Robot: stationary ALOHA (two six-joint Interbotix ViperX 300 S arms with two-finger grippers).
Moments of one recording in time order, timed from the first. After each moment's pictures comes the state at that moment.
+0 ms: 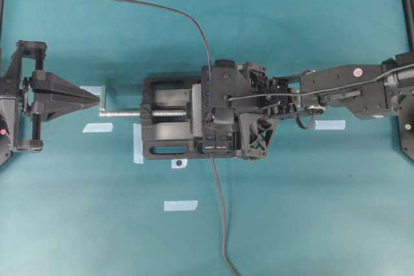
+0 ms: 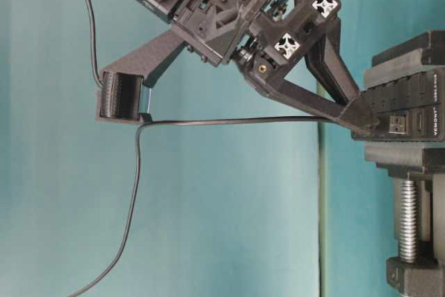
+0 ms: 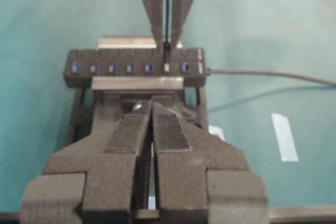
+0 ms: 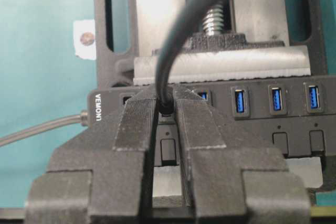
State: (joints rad) left arm 0.03 -0.83 1.14 0.01 -0.01 0.01; right arm -0.01 0.06 0.56 -0.01 0.26 0.07
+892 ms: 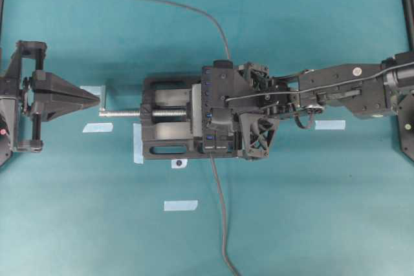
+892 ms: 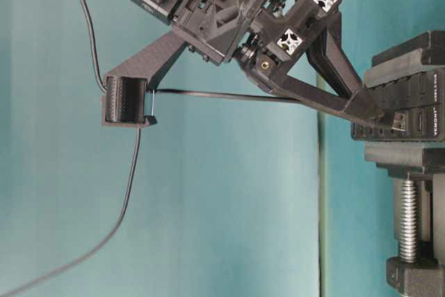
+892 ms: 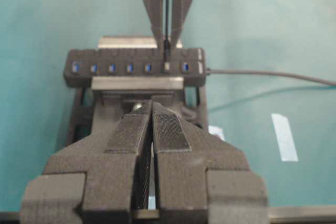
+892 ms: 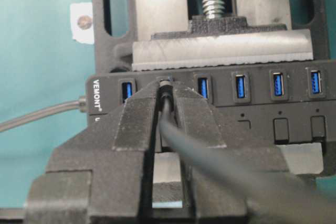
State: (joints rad) left arm 0.03 -0.83 1.14 0.01 -0.01 0.01; right arm -0.01 0.06 0.55 -0.01 0.33 0.07
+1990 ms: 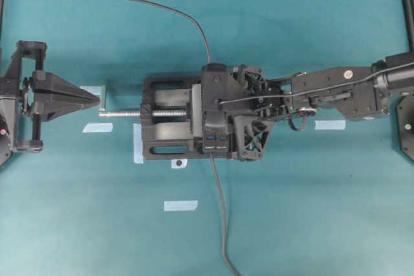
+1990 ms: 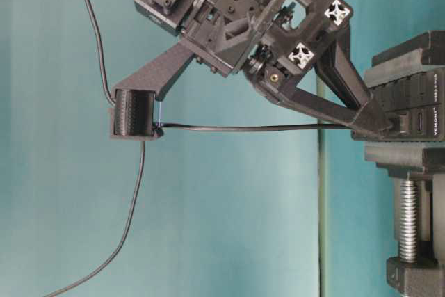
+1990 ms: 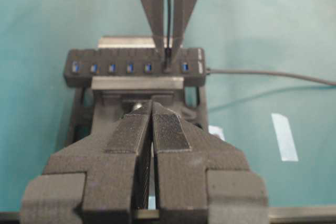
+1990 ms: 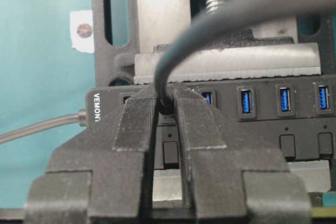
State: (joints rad) left arm 0.03 -0.83 1.14 0.01 -0.01 0.01; right arm 0.00 0.10 0.52 -0.02 0.33 0.07
